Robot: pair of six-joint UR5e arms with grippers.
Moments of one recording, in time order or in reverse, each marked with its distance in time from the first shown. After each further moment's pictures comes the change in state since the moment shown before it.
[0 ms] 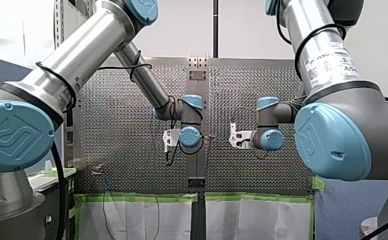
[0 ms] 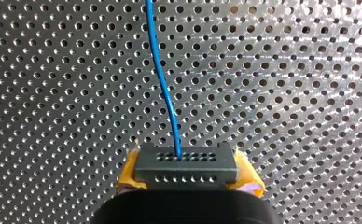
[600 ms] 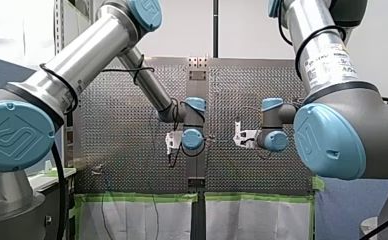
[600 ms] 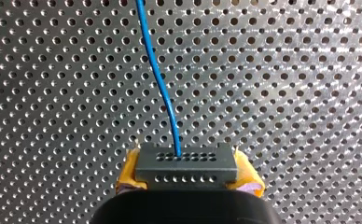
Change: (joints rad) left arm 0.002 -0.049 0.055 -0.024 0.011 -0.012; right arm -0.040 0.005 0.000 -0.051 -0.021 0.023
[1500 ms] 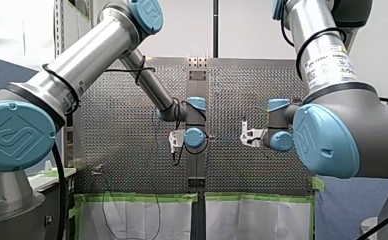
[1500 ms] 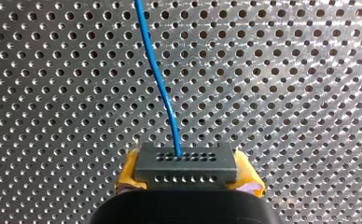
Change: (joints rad) left arm 0.010 -0.013 0.048 0.007 0.041 -0.014; right arm -0.053 0.007 -0.010 -0.027 -0.012 0.008
